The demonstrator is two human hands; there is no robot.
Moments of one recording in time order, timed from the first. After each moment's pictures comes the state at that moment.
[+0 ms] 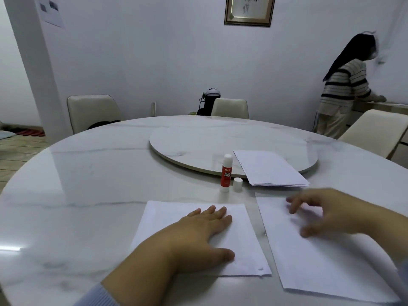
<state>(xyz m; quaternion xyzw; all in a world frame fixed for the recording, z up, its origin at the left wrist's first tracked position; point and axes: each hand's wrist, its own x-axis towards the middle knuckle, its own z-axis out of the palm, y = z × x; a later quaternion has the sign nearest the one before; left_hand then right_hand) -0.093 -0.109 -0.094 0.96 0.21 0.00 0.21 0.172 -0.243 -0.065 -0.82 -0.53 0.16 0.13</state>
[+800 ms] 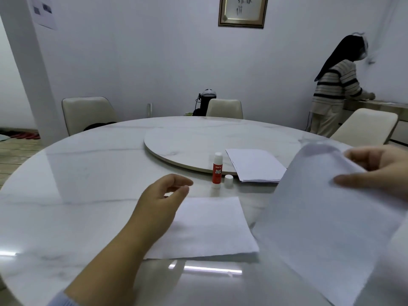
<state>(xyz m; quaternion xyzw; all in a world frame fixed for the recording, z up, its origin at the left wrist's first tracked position) -0.114 -0.102 -0.083 0.74 0.32 0.40 0.44 0.171 -0.307 0.005 -0.76 -0.43 0.18 0.46</state>
